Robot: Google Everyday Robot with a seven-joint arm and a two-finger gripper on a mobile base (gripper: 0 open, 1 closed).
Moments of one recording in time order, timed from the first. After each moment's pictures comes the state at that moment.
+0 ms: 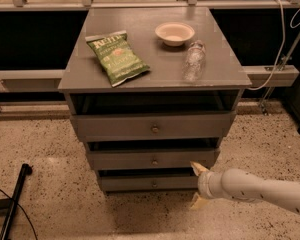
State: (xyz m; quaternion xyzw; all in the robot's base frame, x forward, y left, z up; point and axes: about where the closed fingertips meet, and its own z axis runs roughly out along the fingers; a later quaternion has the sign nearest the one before) arm 0.532 -0.170 0.410 -0.66 0.68 0.01 0.32
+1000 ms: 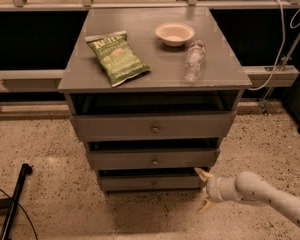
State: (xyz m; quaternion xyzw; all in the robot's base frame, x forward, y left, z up) arm 0.539 -0.199 0.347 -0.68 0.64 0.08 0.35
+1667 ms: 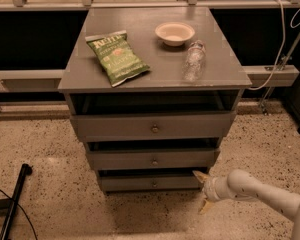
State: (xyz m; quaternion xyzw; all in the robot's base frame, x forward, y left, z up) arm 0.551 -0.217 0.291 -0.71 0.64 0.07 0.30
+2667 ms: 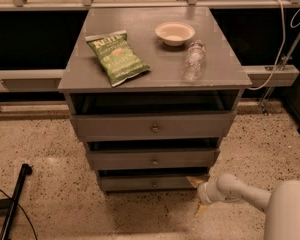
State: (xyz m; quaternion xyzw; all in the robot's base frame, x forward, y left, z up) arm 0.564 -0.204 0.215 -0.73 0.62 0.07 0.28
